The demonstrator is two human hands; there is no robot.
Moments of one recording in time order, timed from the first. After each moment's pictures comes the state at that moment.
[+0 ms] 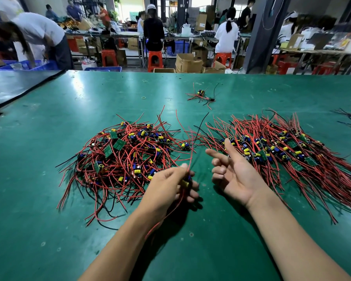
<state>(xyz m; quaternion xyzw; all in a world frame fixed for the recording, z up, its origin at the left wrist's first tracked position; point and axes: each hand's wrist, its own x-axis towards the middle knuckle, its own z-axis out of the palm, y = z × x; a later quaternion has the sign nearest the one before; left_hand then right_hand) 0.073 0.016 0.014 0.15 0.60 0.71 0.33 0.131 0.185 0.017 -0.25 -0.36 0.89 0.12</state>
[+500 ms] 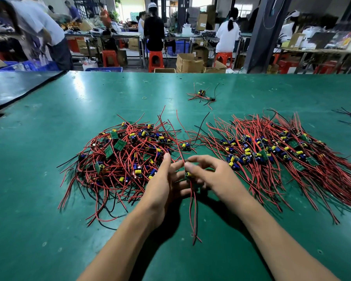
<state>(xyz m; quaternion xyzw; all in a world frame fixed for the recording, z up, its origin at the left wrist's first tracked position) 0.068 0.017 0.014 0.10 0.52 0.75 0.39 0.135 0.146 0.011 -0.19 -0.71 0.66 0.15</state>
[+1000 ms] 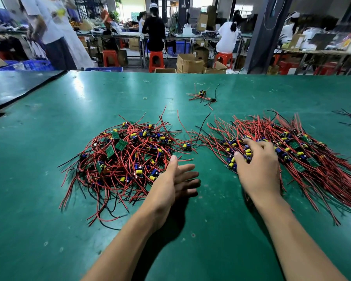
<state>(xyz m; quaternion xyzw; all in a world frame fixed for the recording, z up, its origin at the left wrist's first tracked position) 0.069 0.020 0.009 0.12 0.58 0.72 0.36 0.152 0.207 0.014 -0.35 -0.84 0.20 0.36</state>
